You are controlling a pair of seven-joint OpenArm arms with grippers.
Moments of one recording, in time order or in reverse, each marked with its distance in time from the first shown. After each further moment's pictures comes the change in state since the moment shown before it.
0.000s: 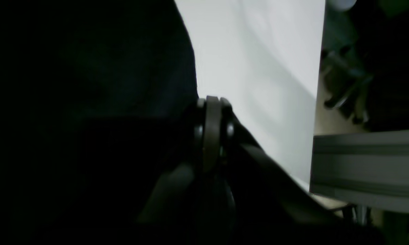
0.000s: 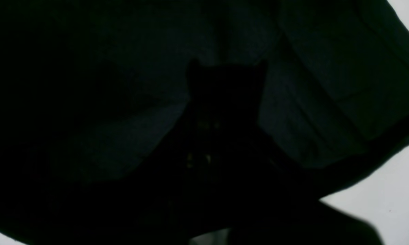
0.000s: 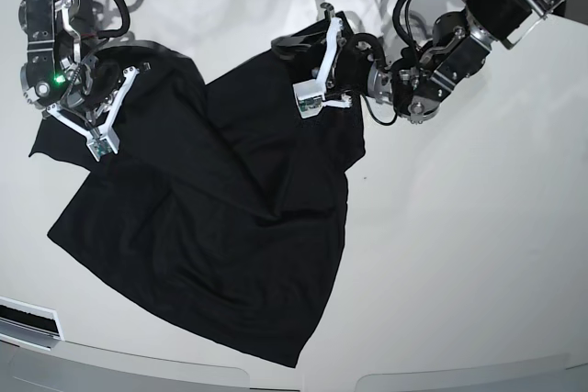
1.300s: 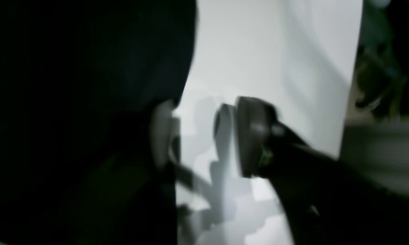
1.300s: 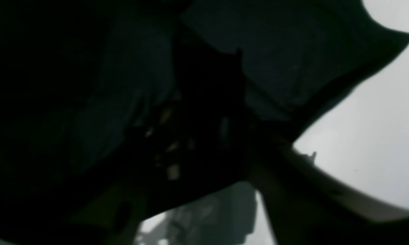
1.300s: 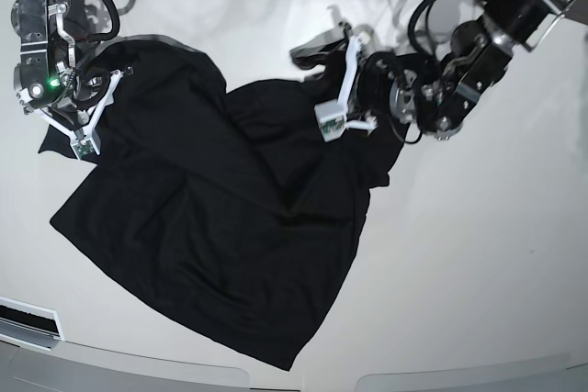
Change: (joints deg) left arm 0.1 -1.2 -6.9 3.5 -1.2 0.0 4.8; right arm 0.0 2.0 0.0 0.1 -2.2 -6.9 -3.4
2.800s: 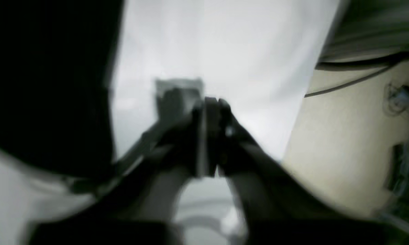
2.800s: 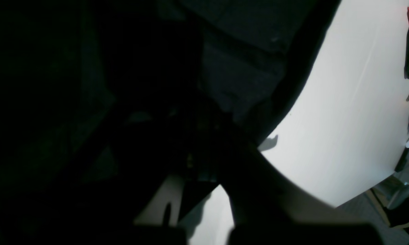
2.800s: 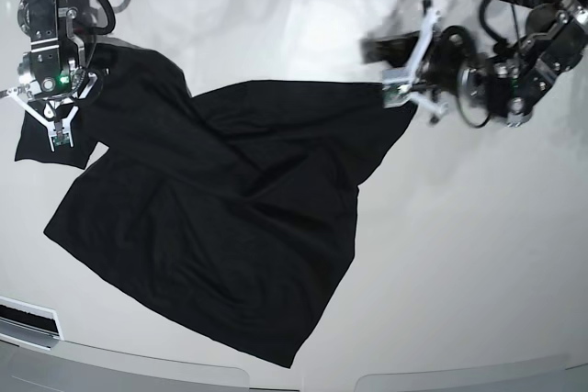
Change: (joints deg) left arm 5.0 -18.7 -0.4 27.2 -3.1 1.3 12.2; right arm 0.3 -0.1 0.0 -6.2 -13.3 -16.3 0.5
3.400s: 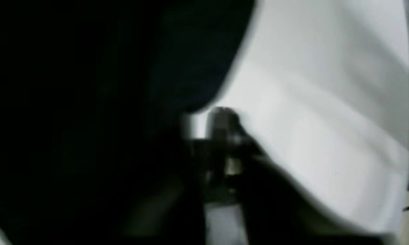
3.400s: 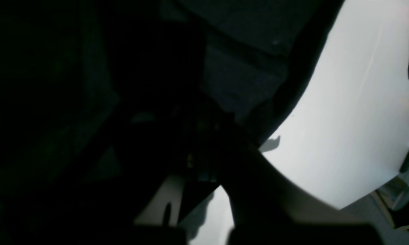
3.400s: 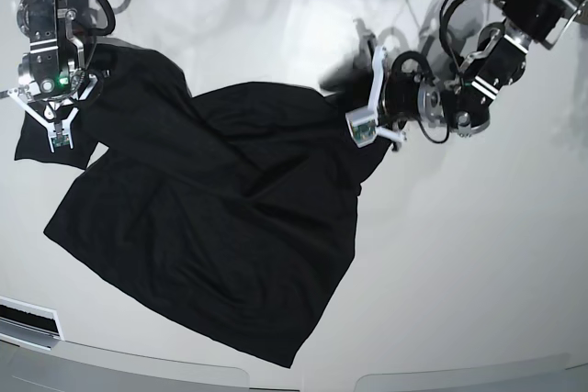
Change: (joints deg) left arm -1.4 14.7 -1.1 -27.6 20.9 -1.2 -26.2; right arm 0.2 0.0 0.0 0.0 1.1 0.0 0.0
